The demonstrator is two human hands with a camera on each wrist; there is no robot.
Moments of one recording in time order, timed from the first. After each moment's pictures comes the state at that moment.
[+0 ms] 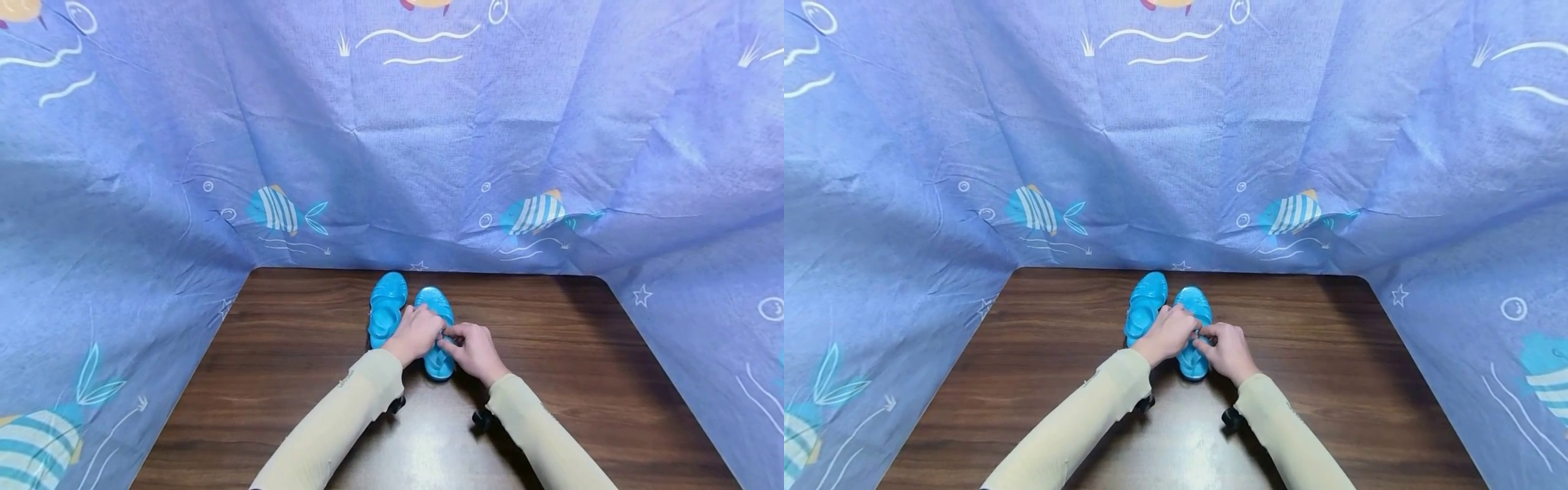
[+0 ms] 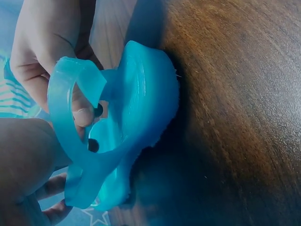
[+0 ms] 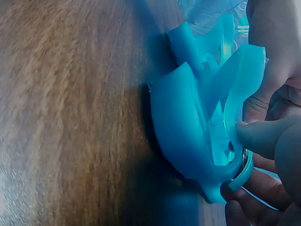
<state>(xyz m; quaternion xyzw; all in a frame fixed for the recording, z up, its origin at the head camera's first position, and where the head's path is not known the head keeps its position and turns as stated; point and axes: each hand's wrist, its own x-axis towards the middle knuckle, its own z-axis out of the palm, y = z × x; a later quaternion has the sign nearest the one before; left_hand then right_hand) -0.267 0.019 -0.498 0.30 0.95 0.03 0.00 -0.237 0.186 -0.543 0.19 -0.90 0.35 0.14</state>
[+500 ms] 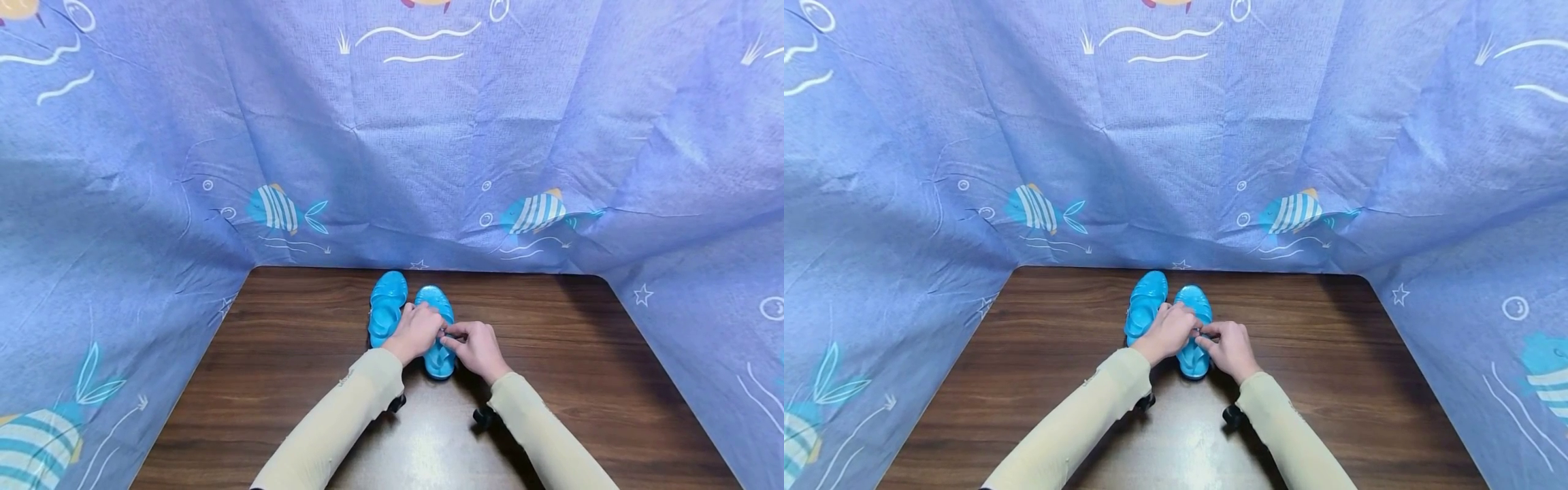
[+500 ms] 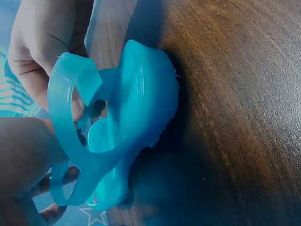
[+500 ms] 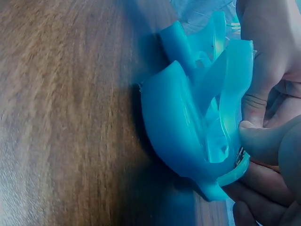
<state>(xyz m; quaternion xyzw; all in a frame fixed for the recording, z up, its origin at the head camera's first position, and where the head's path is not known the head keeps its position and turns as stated) -0.268 0.019 -0.500 0.30 0.95 0.04 -0.01 -0.238 0.187 -0.537 0.15 -0.91 0.37 0.13</state>
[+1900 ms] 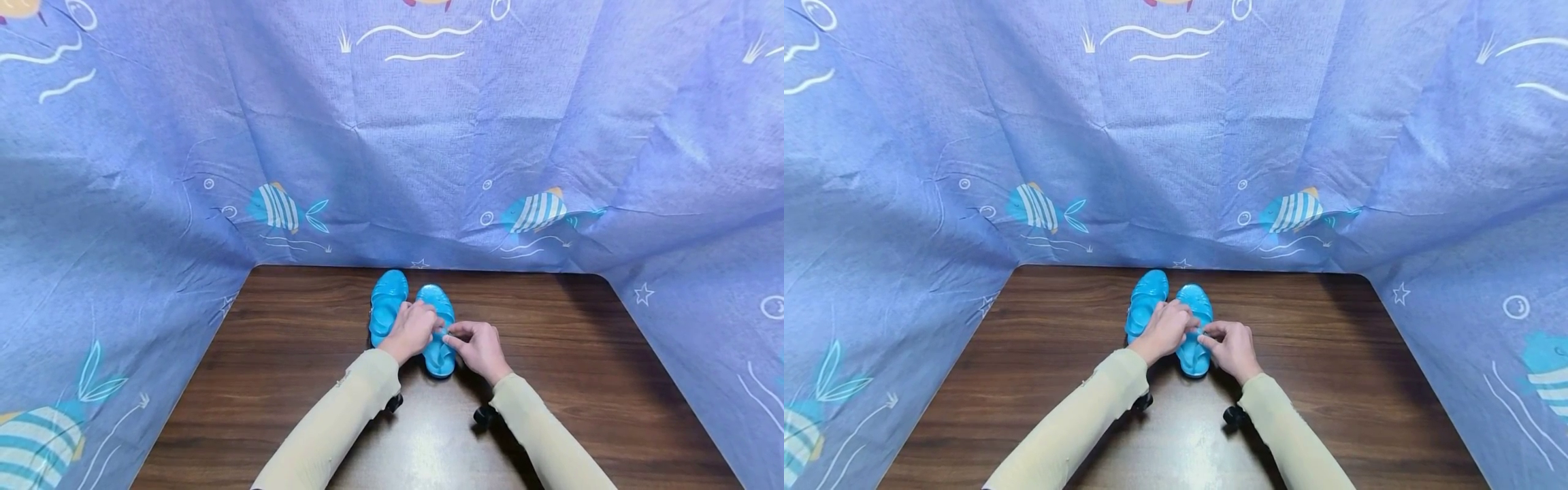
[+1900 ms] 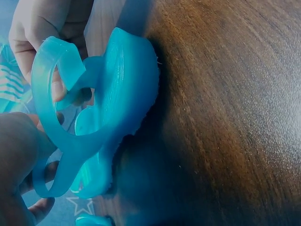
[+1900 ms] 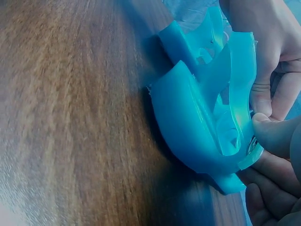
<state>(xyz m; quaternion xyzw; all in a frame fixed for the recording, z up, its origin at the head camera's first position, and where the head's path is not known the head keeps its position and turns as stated) -0.269 0.008 -0.509 0.29 0.95 0.06 -0.05 -0.233 0.190 -0.541 0.11 -0.89 0.42 0.11</state>
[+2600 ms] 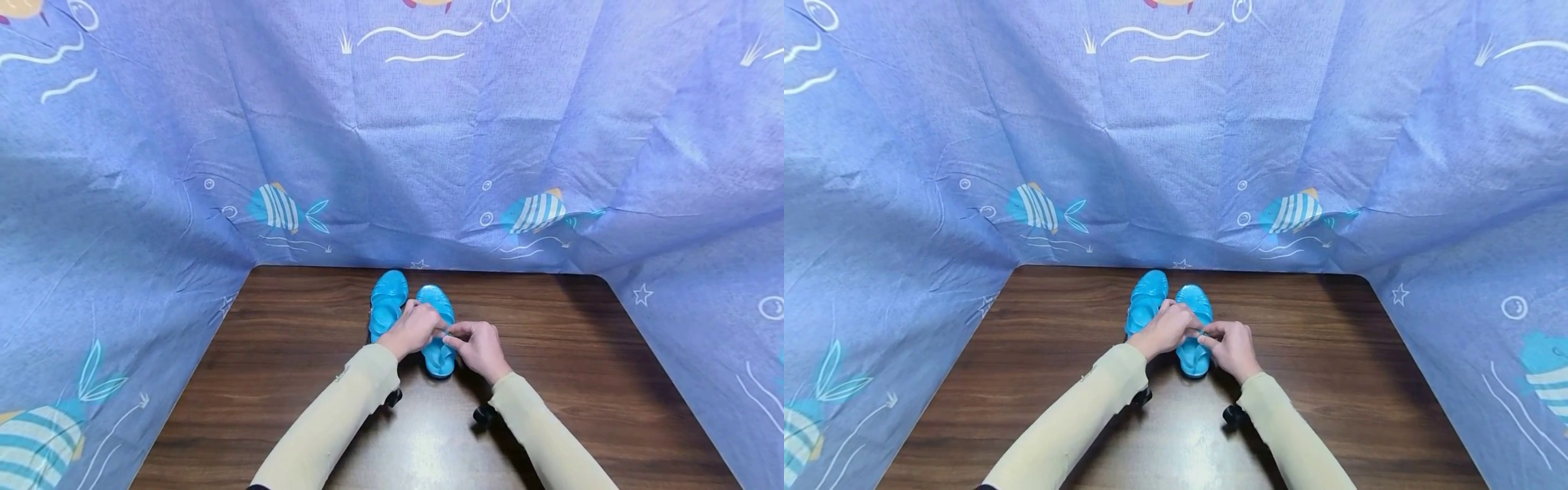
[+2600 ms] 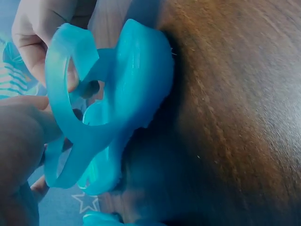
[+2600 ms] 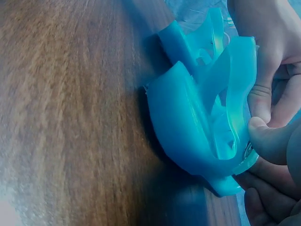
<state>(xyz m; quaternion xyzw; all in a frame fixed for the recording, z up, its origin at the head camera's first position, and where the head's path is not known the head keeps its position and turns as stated) -0.274 0.006 -0.501 0.36 0.93 0.09 -0.03 -0.235 0.190 -0.543 0.14 -0.89 0.41 0.15</state>
